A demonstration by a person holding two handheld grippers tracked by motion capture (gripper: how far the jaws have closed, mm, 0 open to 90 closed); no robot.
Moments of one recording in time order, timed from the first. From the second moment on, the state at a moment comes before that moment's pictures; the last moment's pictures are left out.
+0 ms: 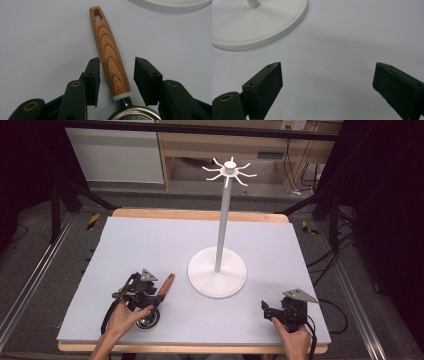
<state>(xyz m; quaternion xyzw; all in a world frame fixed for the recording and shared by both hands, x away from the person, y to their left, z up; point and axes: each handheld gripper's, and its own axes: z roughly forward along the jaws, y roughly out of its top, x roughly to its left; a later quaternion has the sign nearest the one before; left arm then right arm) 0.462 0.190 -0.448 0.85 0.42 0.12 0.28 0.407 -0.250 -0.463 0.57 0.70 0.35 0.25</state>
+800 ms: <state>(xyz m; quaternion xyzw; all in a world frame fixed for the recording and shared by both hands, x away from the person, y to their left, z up) 0.467 0.184 -0.457 0.86 0.44 0.12 0.24 0.408 -0.249 -0.463 0.57 0.71 0.35 0.24</state>
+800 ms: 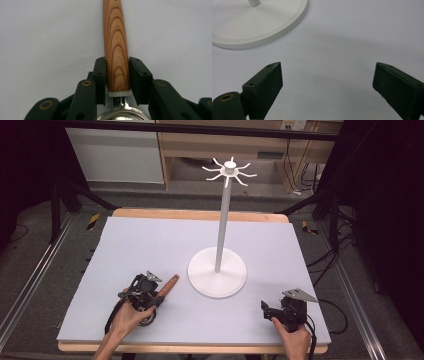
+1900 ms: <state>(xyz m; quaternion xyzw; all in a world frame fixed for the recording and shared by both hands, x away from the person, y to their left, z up) 0.494 0.170 -0.444 0.89 0.39 0.12 0.21 0.410 -0.254 -0.465 0.57 0.71 0.34 0.23</state>
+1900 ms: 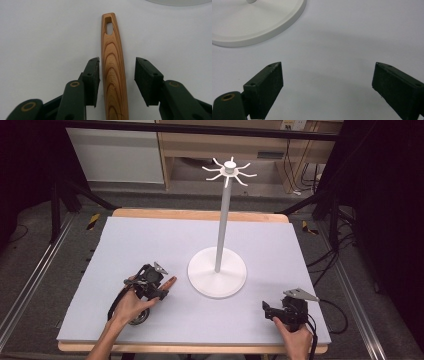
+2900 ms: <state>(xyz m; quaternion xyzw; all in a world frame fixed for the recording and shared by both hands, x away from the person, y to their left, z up) 0.508 0.164 -0.452 0.89 0.41 0.09 0.19 0.412 -0.255 -0.466 0.57 0.71 0.34 0.23</state>
